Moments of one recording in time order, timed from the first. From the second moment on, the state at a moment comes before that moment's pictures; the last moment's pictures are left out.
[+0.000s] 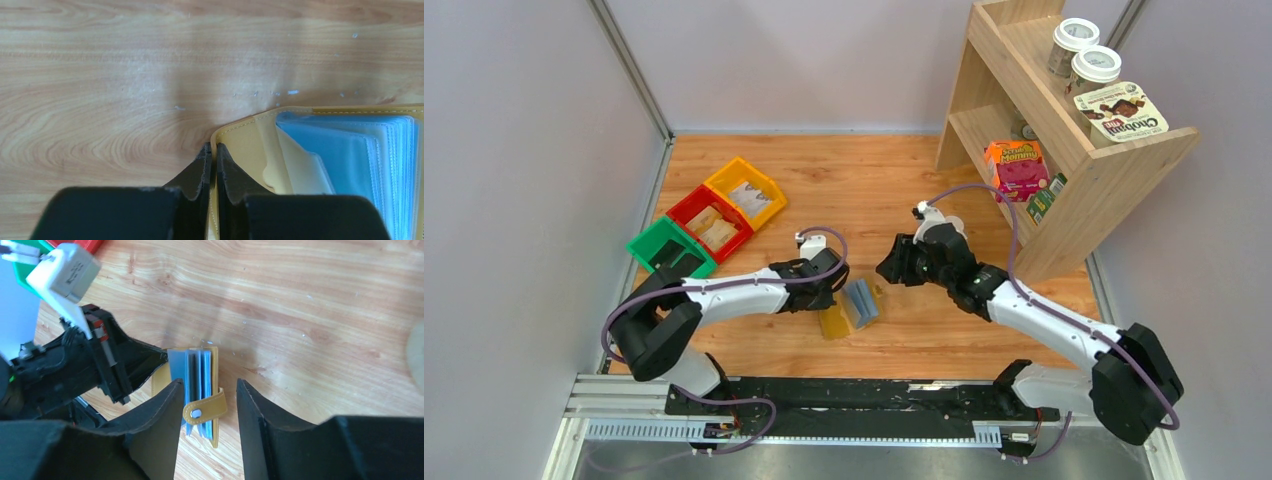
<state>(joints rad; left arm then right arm) -0.89 1.50 0.77 -0.38 -0.36 -0.89 0.69 1.20 0.67 -0.04 -0.08 0.63</state>
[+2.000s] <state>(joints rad) -0.84 1.20 0.61 -0.25 -0.42 -0.97 0.85 1.60 0.87 -0.03 -0.36 0.56</state>
